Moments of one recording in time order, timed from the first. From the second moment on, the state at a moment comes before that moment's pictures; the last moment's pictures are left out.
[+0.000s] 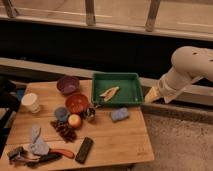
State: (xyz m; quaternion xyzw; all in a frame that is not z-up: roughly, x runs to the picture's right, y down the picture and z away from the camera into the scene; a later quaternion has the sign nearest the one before) arm 0.251 0.051 0.642 -0.23 0.13 0.69 0.68
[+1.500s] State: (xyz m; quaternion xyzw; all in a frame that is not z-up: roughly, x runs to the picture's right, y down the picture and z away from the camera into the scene) arm -0.063 0.095 0.588 -0.31 0.00 0.40 0.86
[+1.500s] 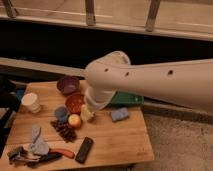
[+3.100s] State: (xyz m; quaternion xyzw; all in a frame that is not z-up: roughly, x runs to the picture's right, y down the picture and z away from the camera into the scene) arm -0.178 0.122 0.657 -0.37 -0.05 0.35 0.86
